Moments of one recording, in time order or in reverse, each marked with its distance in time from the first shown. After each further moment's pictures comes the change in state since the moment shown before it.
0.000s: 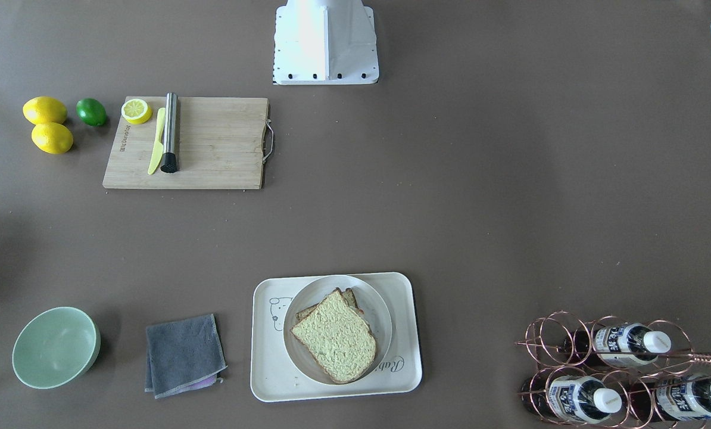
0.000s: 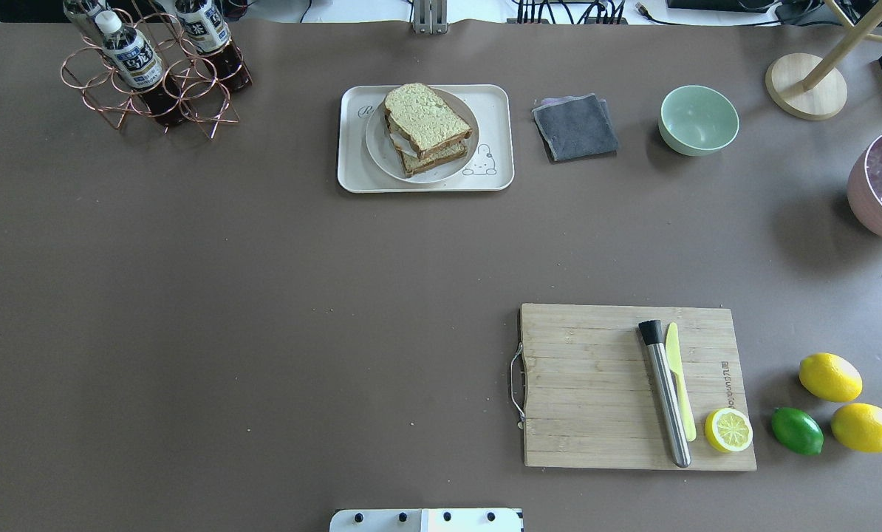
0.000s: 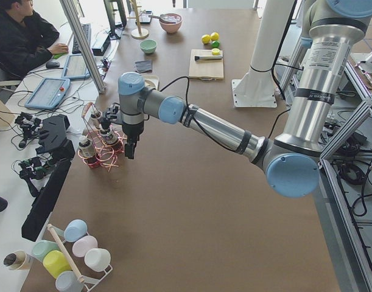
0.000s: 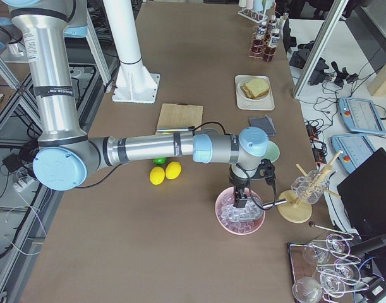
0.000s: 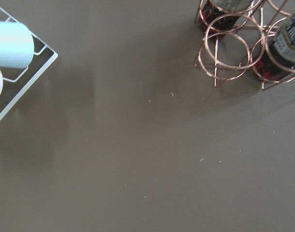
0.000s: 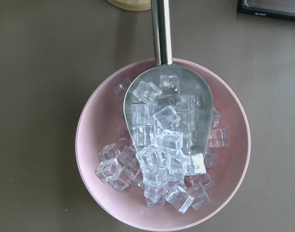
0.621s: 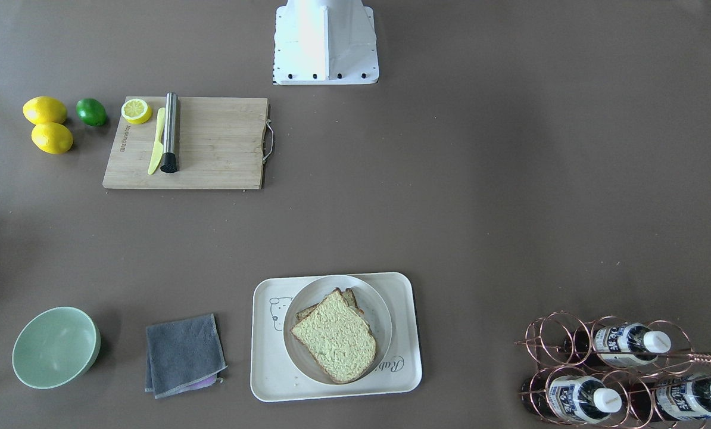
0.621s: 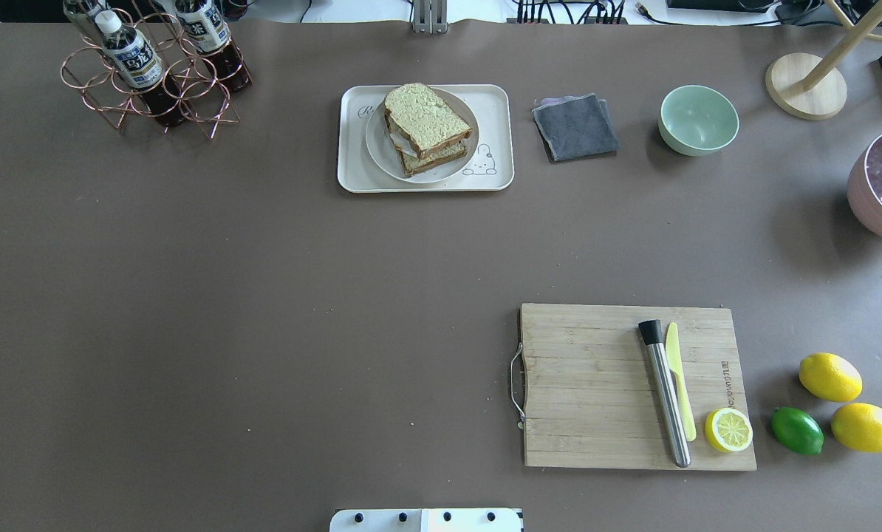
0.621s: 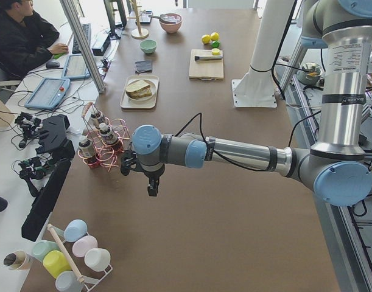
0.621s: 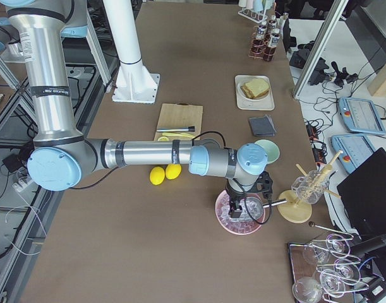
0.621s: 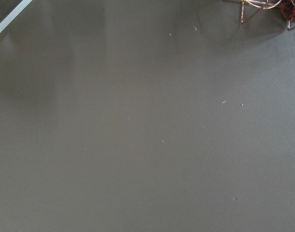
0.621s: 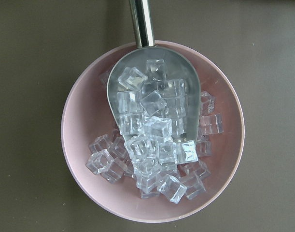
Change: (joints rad) left arm -0.024 0.140 0.022 -0.079 -0.110 0.054; right arm 0.019 -0.009 -0.029 0.001 0.034 -0.008
